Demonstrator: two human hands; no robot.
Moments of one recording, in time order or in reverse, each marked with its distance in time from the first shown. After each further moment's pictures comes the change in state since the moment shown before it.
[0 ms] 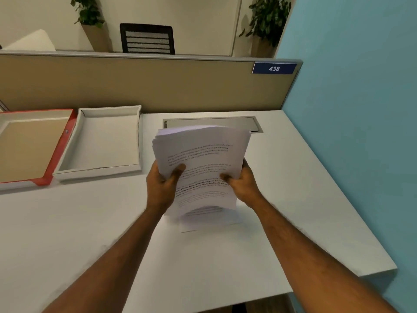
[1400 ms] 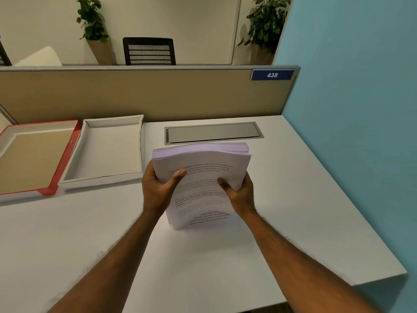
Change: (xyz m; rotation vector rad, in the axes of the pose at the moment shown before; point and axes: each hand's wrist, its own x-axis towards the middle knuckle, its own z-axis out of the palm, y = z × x) left_hand 0.006 0.017 -0.012 -0.041 0.011 0.138; right_hand -0.009 0.031 0.017 0.103 0.230 -0.217
